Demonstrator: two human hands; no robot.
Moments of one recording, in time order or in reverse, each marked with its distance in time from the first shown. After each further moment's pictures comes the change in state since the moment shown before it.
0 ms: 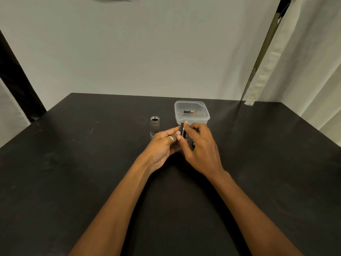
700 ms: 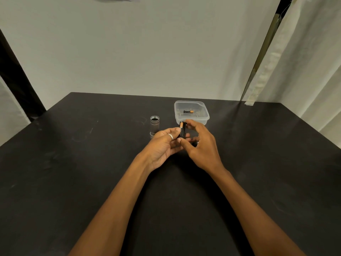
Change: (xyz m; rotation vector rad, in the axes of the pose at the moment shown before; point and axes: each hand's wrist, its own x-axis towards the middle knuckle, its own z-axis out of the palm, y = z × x) left_hand -0.002 0.006 0.003 -0.065 -0.034 -0.054; right_hand 0.009 0.001 -0.003 0.410 -0.085 0.217
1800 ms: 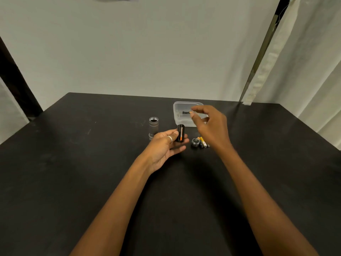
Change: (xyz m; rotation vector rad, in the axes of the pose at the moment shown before) left_hand 0.001 -0.001 0.003 0.012 0.047 -0.013; right_hand 0.054 -0.010 -0.030 -0.155 0.138 0.026
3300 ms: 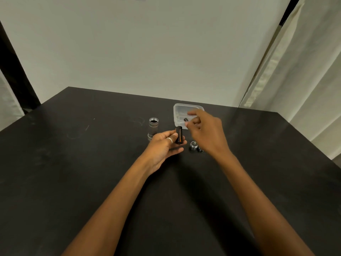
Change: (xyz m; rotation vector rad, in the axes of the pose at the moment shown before) left_hand 0.003 -0.005 0.003 0.044 0.060 0.070; right_hand -0.002 -0.020 -0.002 -0.190 -0.164 0.004
